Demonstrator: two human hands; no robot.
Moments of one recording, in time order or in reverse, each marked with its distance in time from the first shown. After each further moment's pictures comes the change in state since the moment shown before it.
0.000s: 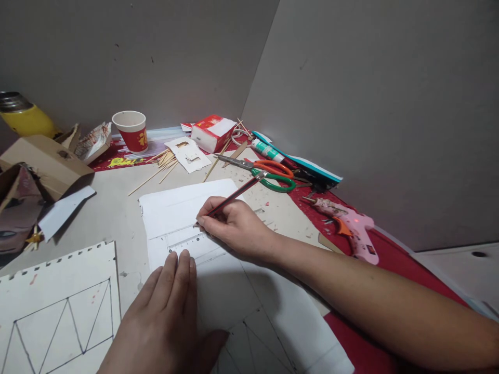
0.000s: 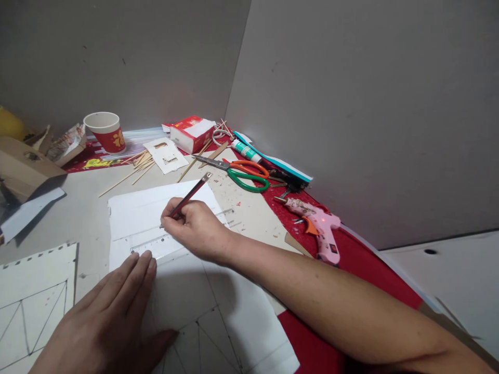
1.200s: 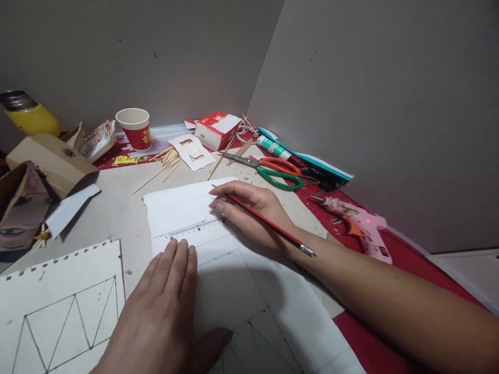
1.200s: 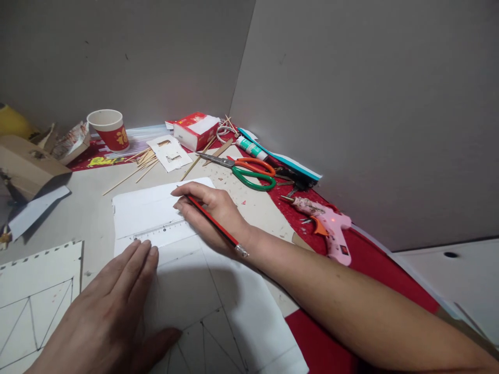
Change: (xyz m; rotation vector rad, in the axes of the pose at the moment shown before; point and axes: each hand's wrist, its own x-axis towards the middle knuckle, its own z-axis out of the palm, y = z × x) left_hand 0.011 -0.007 -0.008 -0.066 -0.027 -0.068; right_hand -0.004 -0.004 -0.016 -0.178 0.243 -0.141
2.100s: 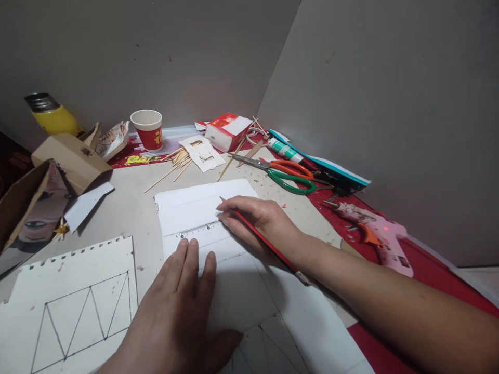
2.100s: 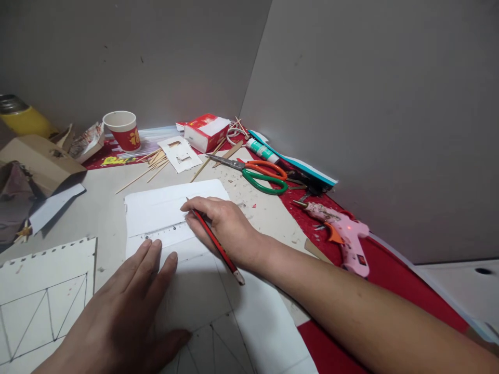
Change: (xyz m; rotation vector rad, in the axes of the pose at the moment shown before) left_hand -0.001 0.004 0.002 -0.032 -0.009 -0.024; right_hand -0.007 0.010 -0.001 -0.284 -0.131 -0.224
